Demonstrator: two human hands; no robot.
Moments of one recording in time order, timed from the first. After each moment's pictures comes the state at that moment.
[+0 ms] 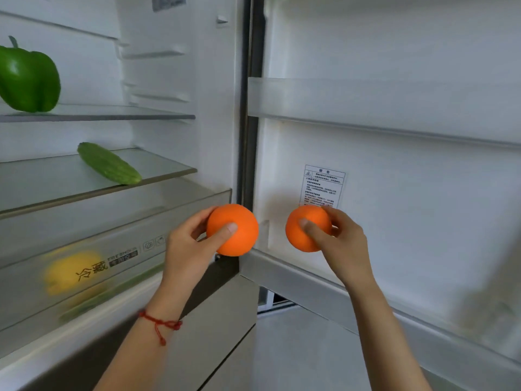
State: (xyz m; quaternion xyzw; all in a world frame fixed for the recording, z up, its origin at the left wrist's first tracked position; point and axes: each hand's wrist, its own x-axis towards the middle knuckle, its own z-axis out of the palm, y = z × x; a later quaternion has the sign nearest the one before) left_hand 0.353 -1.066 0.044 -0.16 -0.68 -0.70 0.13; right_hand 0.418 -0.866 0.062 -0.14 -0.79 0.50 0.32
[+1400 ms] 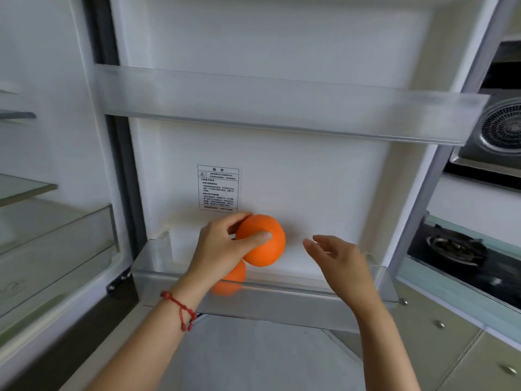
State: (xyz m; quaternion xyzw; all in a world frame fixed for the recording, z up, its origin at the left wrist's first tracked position) left_hand 0.357 -0.905 0.049 -0.40 -0.68 -0.61 -0.04; right_hand 0.510 -0.776 0.046 -0.32 -0.80 0.38 0.33
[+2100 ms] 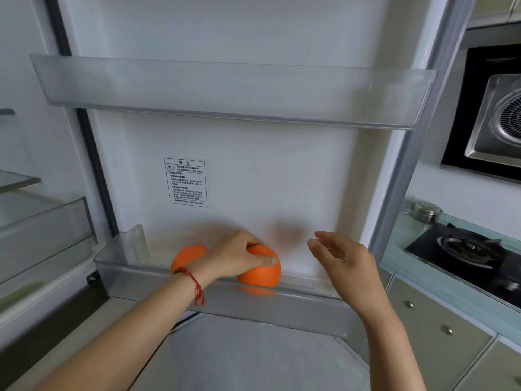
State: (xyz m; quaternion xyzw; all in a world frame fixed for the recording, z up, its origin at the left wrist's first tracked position) left_hand 0.394 -0.839 0.043 -0.47 -0.82 -0.31 -0.13; right_hand 0.557 -0.721 0.038 -0.26 -0.79 0.42 0.36
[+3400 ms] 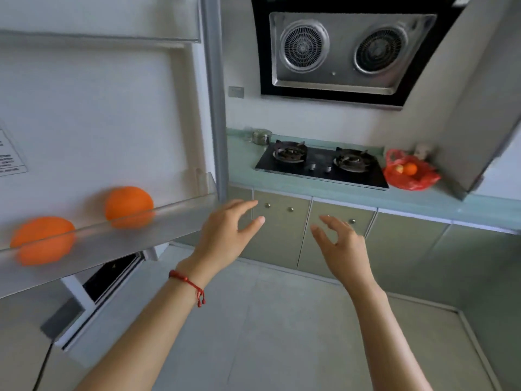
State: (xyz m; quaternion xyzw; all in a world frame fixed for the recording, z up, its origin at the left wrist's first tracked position) left_hand 0.570 -0.827 -0.009 -0.68 -0.60 -0.42 -0.04; right_hand 0.777 -0.796 -0.031 -0.57 -0.69 0.19 0.40
